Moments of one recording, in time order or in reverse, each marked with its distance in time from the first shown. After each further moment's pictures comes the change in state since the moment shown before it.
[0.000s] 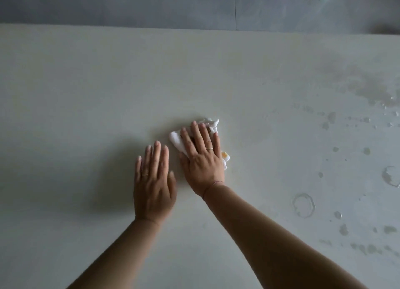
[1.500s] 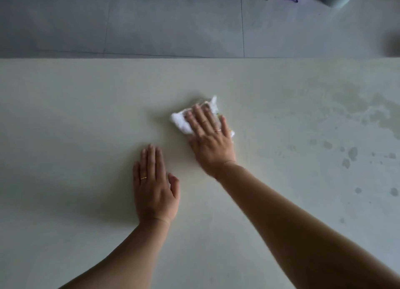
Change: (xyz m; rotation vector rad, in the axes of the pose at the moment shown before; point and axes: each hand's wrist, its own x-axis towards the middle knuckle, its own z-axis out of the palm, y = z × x) left_hand 0.091 -0.006 0.010 0.022 -0.010 -0.198; right_hand 0.132 0.037 -0.018 -0.017 0.038 -0.102
